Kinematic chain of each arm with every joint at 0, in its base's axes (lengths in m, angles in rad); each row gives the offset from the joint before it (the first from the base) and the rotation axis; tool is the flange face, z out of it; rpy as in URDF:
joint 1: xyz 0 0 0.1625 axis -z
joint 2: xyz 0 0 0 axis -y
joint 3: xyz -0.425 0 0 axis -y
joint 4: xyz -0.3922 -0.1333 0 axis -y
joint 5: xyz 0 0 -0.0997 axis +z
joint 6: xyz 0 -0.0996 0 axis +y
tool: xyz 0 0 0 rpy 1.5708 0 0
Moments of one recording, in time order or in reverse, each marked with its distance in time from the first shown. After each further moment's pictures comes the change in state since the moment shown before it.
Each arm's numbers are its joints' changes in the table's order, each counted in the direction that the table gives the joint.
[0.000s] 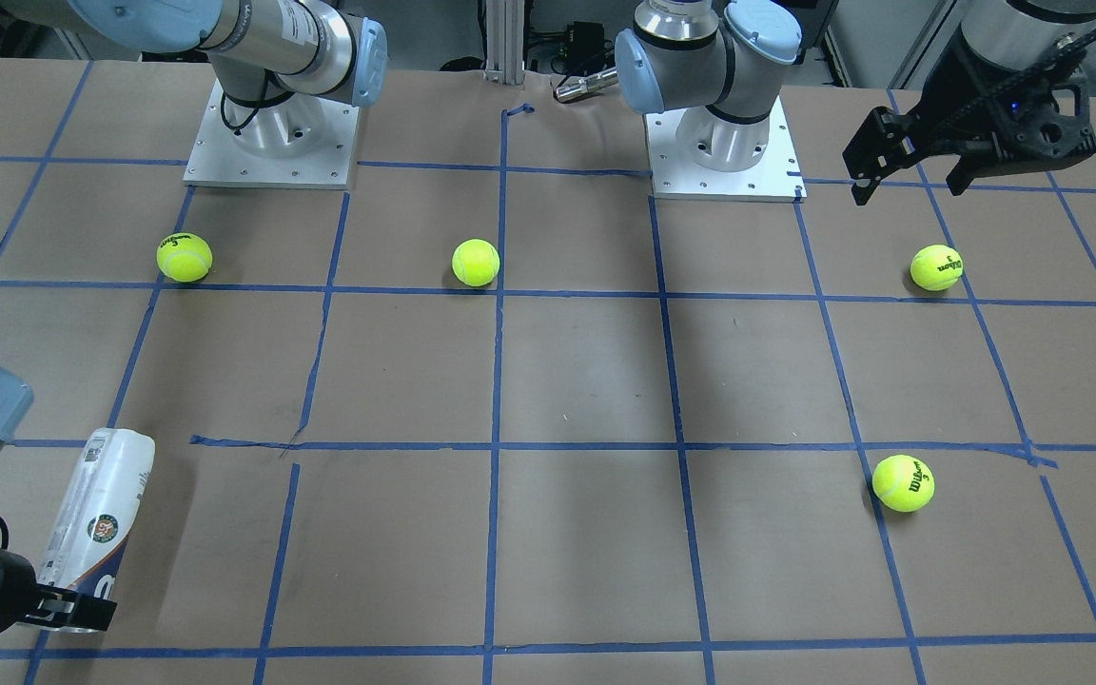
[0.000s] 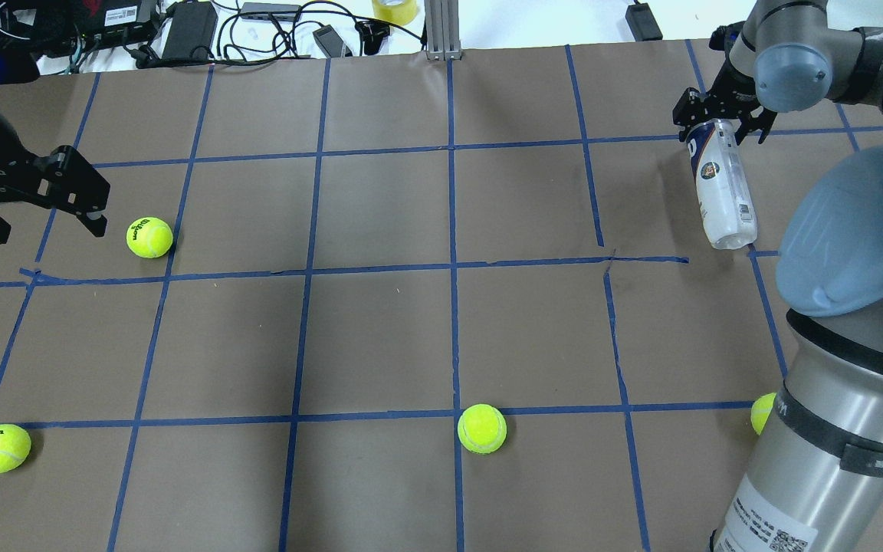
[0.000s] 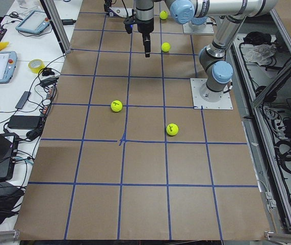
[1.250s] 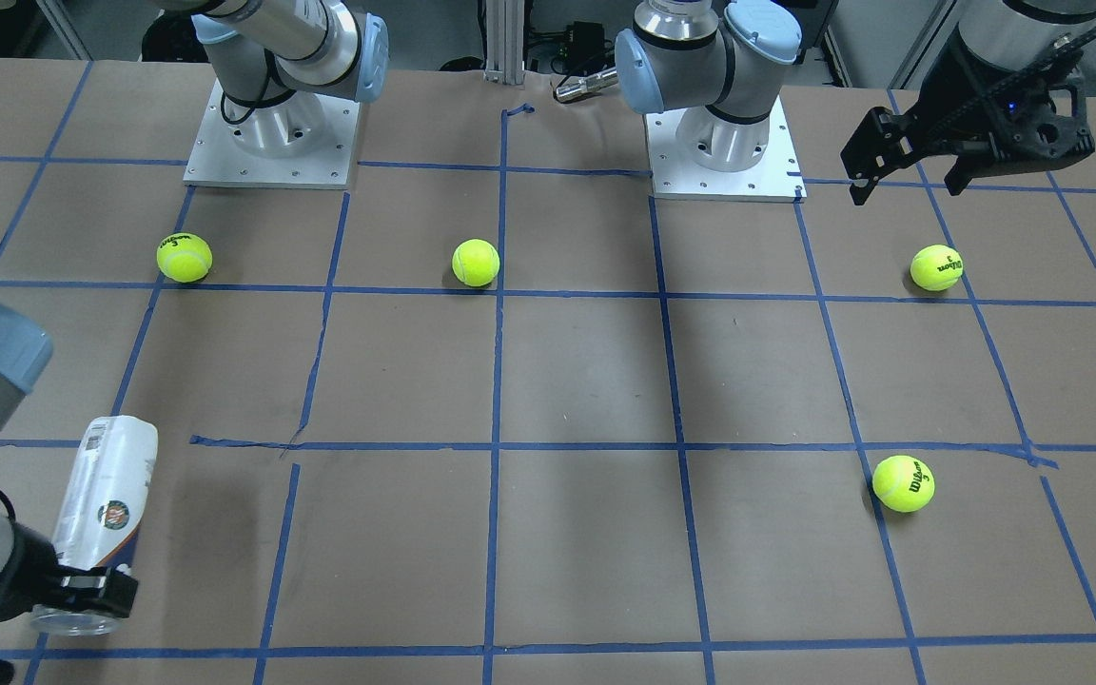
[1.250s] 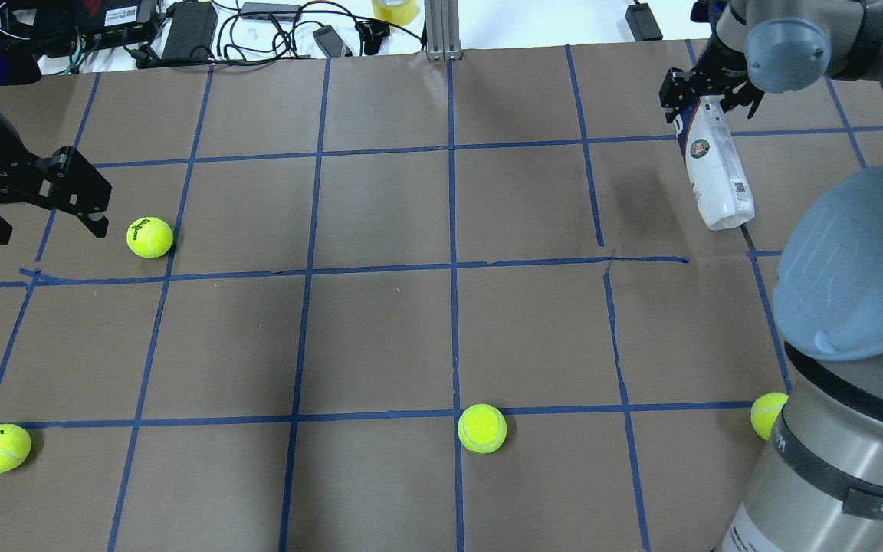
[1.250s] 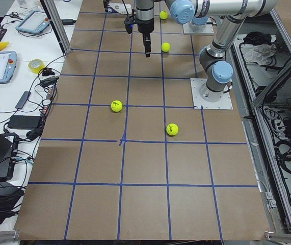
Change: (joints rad) left arm 0.004 0.002 -0.001 0.000 -0.001 0.001; right arm -0.081 -0.108 0.022 0.033 -0.033 0.089
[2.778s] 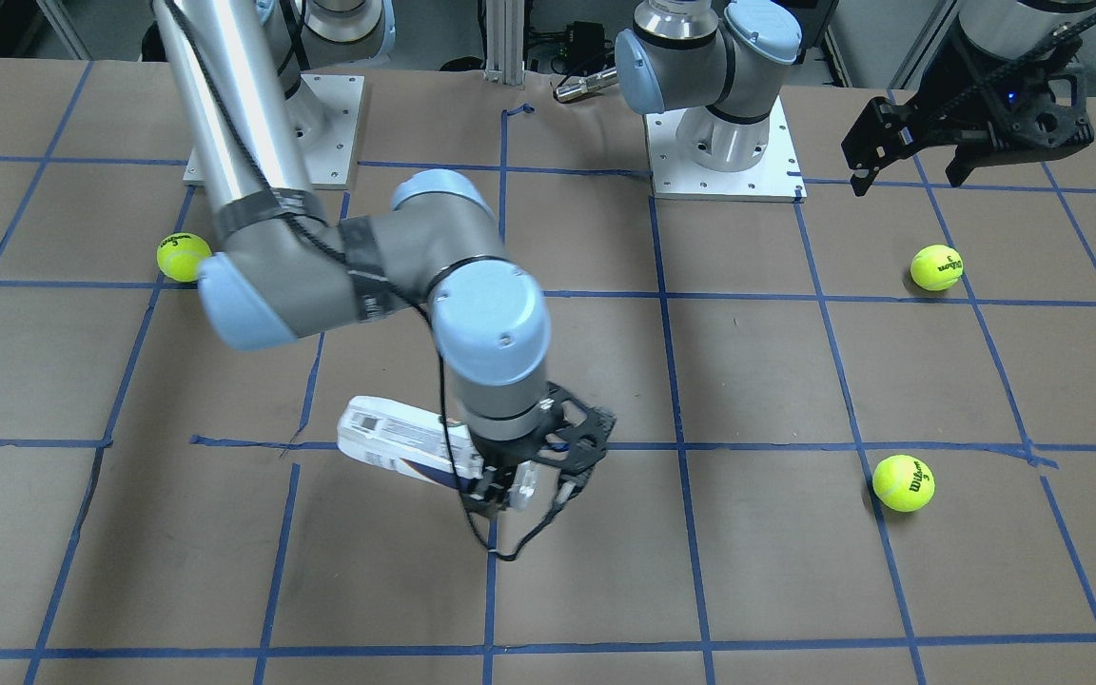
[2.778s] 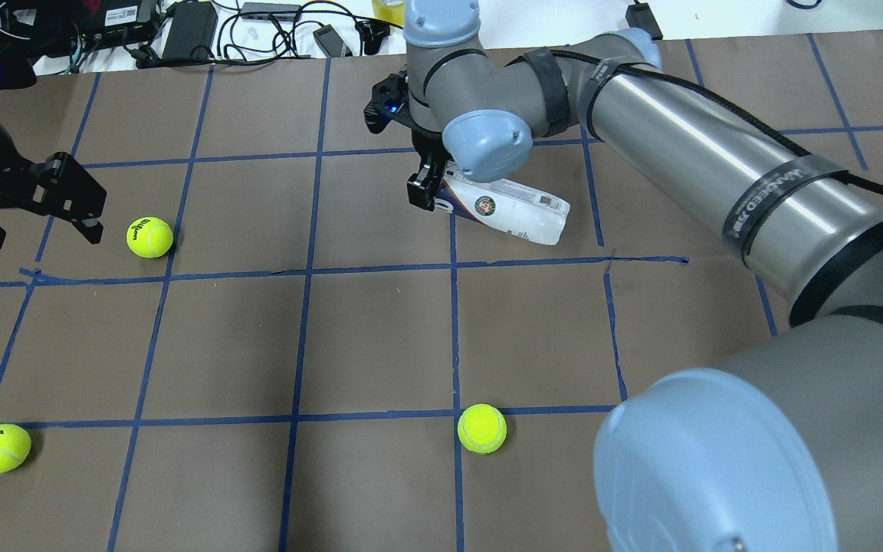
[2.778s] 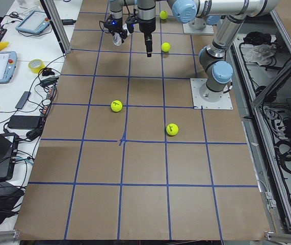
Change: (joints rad) left arm -0.004 0.013 -0.003 -0.015 -0.006 -0.014; right arm -0.584 -0.033 0.057 -0.033 -0.015 0.551
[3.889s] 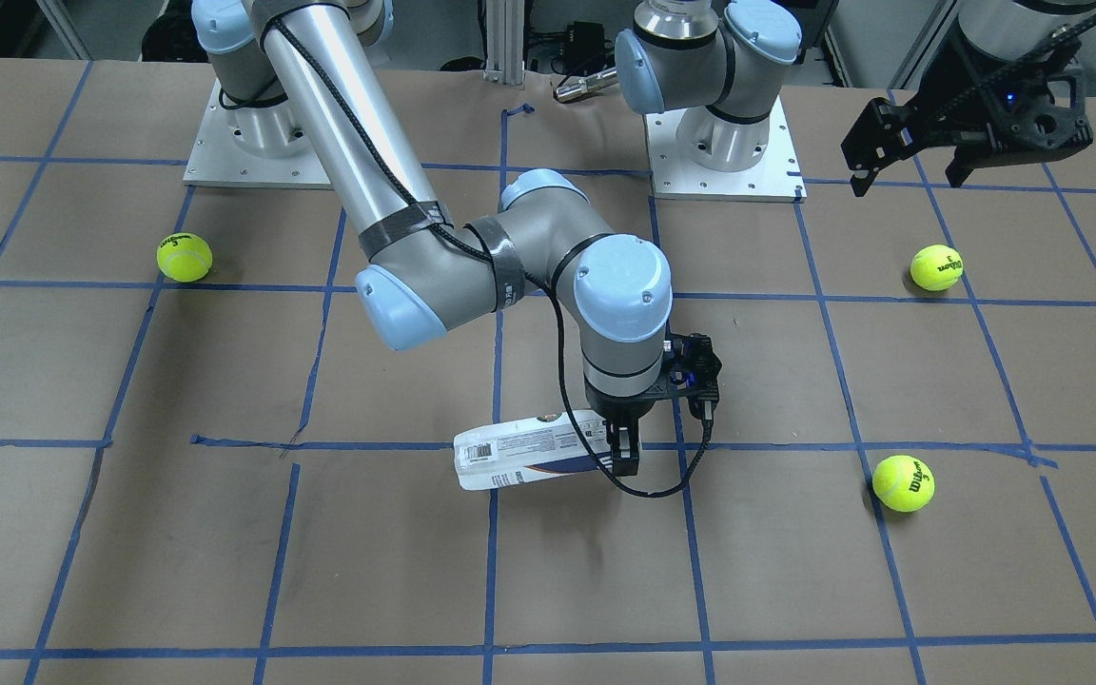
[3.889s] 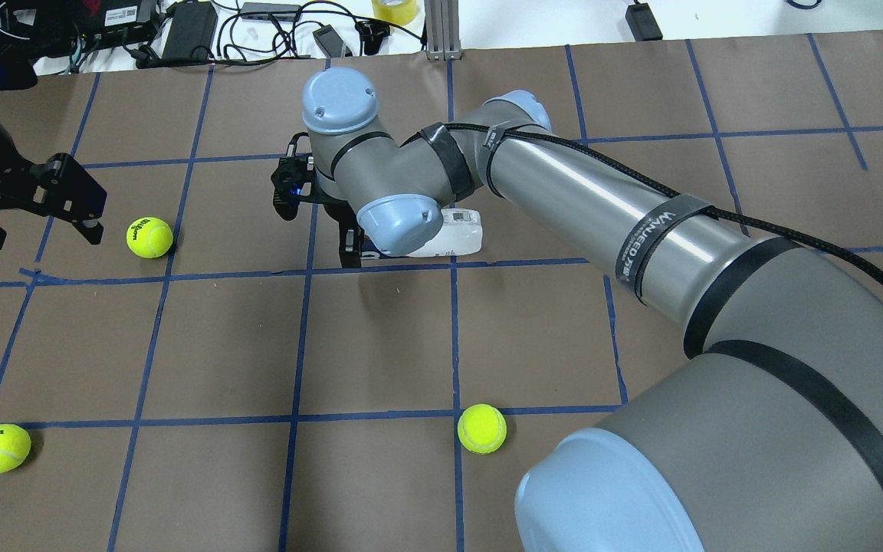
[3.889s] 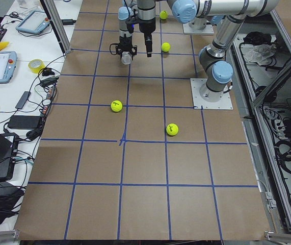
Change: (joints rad) left arm 0.000 -0.001 -0.001 0.001 -0.001 -0.001; right arm -0.141 0.063 0.002 -0.094 -0.055 0.271
